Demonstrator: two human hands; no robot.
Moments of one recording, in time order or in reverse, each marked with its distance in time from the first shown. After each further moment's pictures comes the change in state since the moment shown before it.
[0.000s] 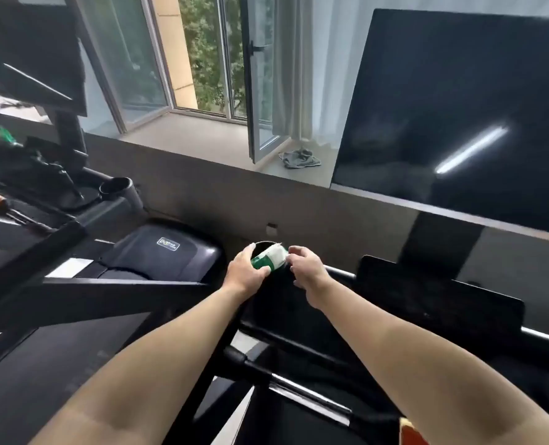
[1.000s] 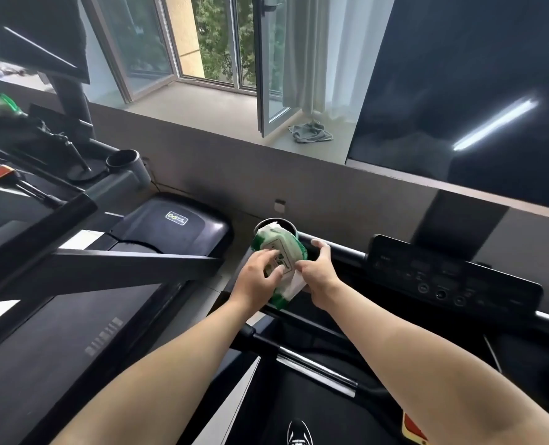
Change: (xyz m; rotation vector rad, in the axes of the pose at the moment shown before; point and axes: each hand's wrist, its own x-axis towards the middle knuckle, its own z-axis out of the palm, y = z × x) left_hand -0.068 -0.013 0.012 0.006 0.013 0.167; right_hand -0.011 0.047 0.005 0.180 0.001 0.158
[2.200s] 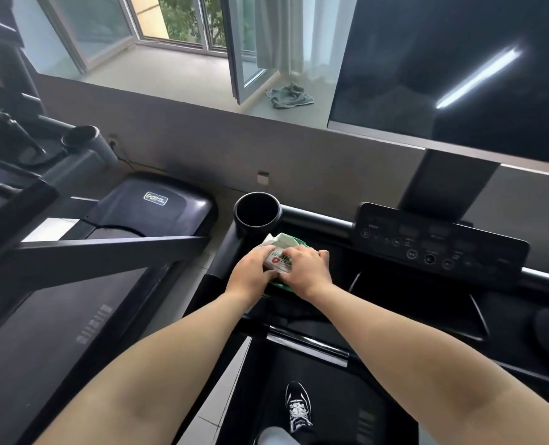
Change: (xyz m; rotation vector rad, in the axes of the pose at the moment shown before) left_hand 0.005 -0.030 0.041 0.137 -0.198 -0.022; right_hand 0.012 0.050 -0.018 -1.306 0.067 -0.415
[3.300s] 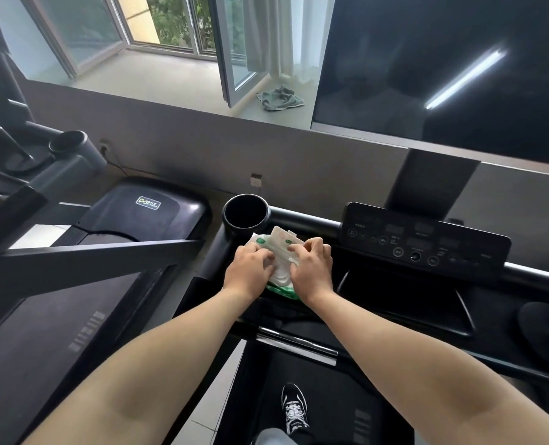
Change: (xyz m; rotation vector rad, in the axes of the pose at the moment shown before) left_hand 0.007 0.019 0.010 0.266 0.004 0.010; right_hand -0.014 0.023 0.000 0.197 0.191 0.135
